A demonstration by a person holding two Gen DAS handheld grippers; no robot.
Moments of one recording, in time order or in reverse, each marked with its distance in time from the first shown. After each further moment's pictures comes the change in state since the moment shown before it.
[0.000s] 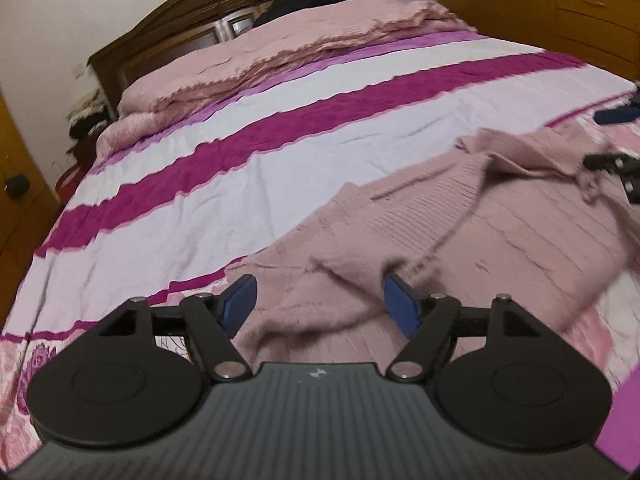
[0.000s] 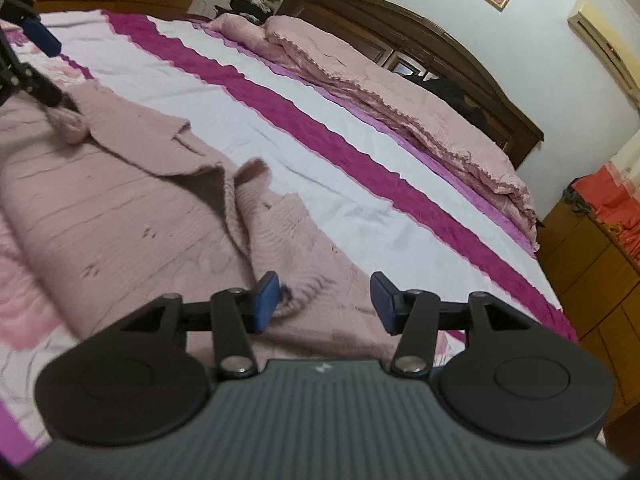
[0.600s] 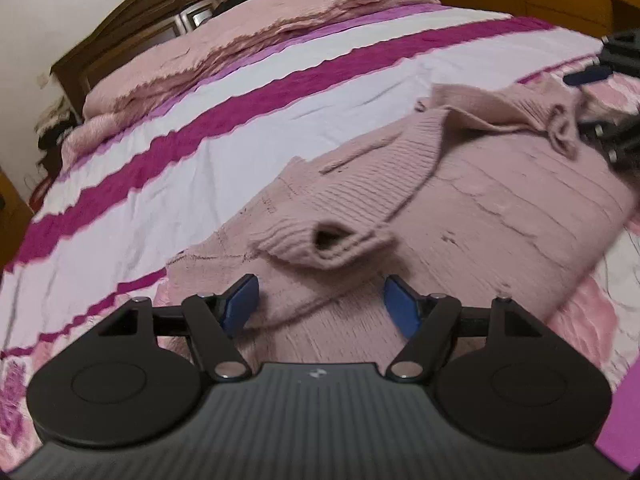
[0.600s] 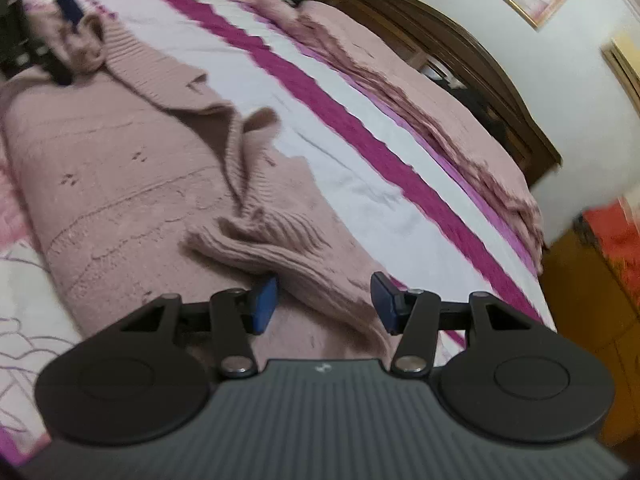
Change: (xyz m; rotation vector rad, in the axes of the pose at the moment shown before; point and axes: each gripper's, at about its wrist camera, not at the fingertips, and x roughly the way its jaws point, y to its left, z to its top) left arm 0.038 -0.028 -0.009 0.056 0.047 -0.069; right arm 0.029 0.003 -0.020 -0.177 0.012 0.025
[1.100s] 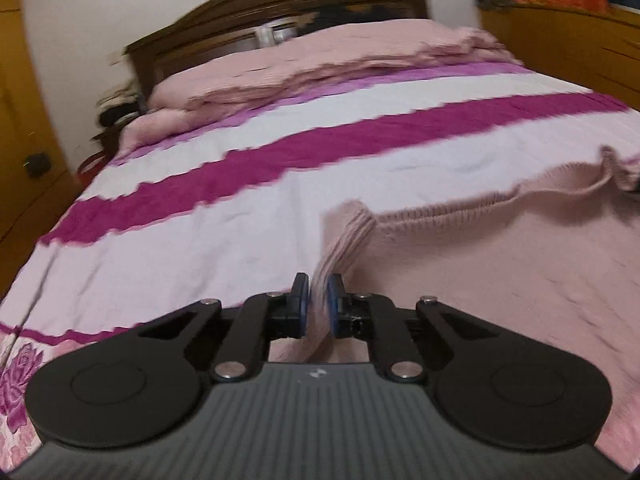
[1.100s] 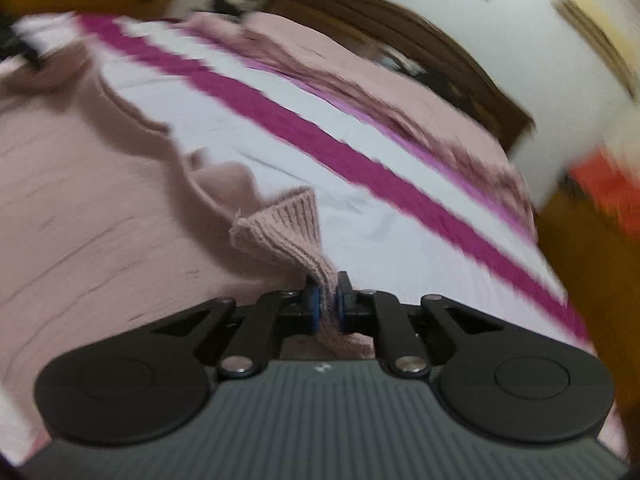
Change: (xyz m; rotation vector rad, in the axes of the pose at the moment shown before) left arm 0.017 0.058 0.026 -0.200 -0.094 0.171; right arm 0.040 -0.041 0.010 0.279 0.011 -0.066
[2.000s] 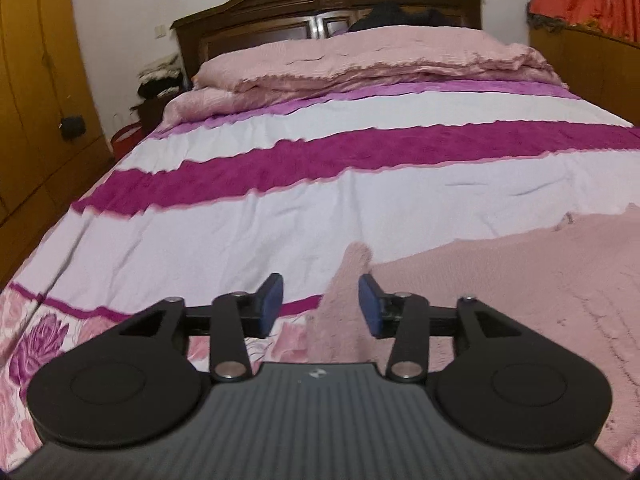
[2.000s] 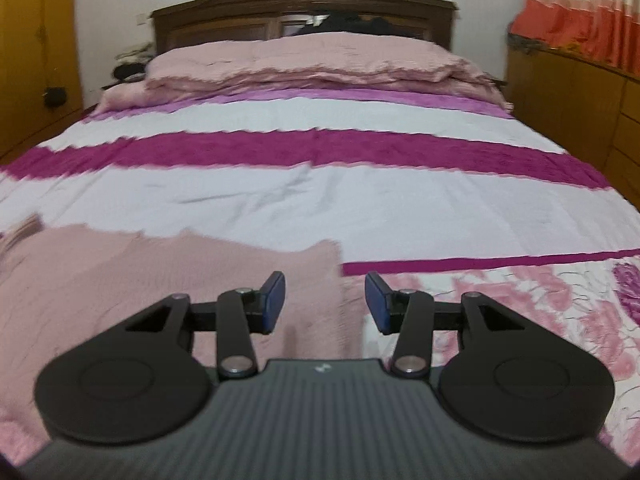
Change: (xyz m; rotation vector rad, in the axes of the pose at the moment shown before) left arm -0.008 0.037 0.008 -0.108 0.019 0.053; right arm -0.014 -0.060 -0.007 0.476 0.059 0.057
